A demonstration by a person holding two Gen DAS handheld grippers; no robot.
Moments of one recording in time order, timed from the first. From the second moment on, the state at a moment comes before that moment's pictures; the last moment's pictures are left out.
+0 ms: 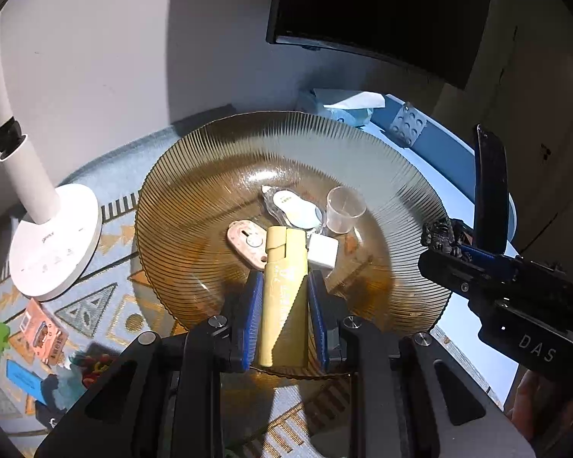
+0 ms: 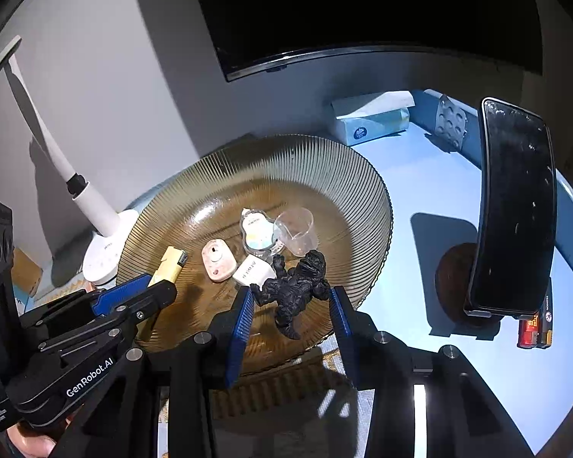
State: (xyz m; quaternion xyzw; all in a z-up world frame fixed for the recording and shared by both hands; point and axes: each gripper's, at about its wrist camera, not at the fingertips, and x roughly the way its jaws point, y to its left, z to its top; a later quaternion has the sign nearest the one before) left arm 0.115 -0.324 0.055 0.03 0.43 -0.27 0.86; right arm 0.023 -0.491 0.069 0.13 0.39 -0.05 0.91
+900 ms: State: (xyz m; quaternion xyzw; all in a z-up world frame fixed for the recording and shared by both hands) left arm 0.040 -0.215 0.184 -0.05 0.29 -0.26 0.92; right arm -0.053 -0.492 0.161 0.18 0.28 -0.07 0.94
